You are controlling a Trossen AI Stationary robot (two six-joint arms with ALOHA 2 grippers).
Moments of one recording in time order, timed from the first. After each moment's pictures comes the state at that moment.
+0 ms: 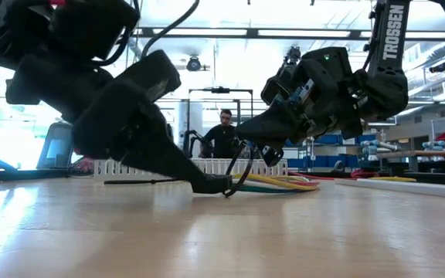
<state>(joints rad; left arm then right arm) -0.37 1.86 0.66 0.62 -0.41 -0.29 -0.14 1.95 0.59 1.20 -0.57 0.42</state>
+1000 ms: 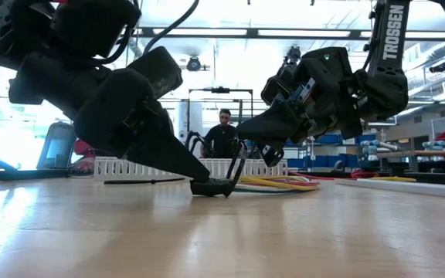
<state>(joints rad) -0.37 1.86 0.66 0.64 -0.38 -0.32 -0.14 1.95 0.59 1.20 -0.58 0.43</state>
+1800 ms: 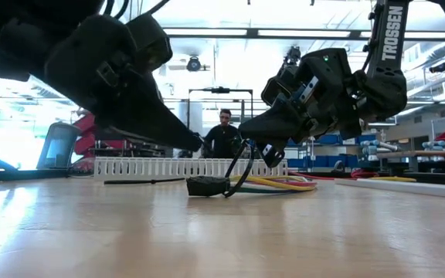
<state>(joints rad) -0.42 1.76 0.66 0.57 -0.39 -0.38 -0.16 1.95 0.59 1.20 -0.63 0.44</state>
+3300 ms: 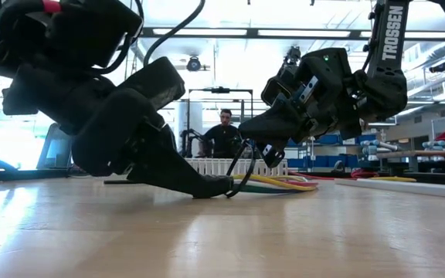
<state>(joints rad) -0.40 1.94 0.70 0.65 -0.42 -0.33 -0.15 1.95 0.59 1.20 -0.62 0.45</state>
